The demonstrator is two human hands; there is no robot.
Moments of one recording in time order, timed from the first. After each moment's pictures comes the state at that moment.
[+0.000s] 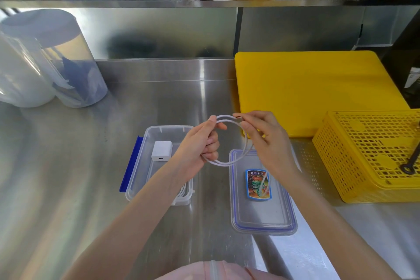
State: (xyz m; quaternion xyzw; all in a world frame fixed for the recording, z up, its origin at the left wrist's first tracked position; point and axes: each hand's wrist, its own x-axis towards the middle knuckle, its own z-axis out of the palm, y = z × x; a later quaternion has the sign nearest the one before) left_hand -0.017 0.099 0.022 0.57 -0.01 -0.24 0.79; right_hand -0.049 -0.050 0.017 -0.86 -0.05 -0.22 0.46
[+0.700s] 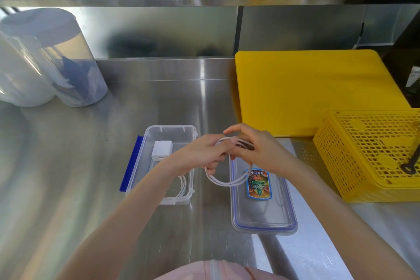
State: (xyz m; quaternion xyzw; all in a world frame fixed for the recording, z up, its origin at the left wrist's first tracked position) left_hand -0.019 0.102 0.029 0.78 -0.18 -0.33 0.50; right_hand -0.042 -0.059 0.014 -0.89 -0.18 0.03 0.42
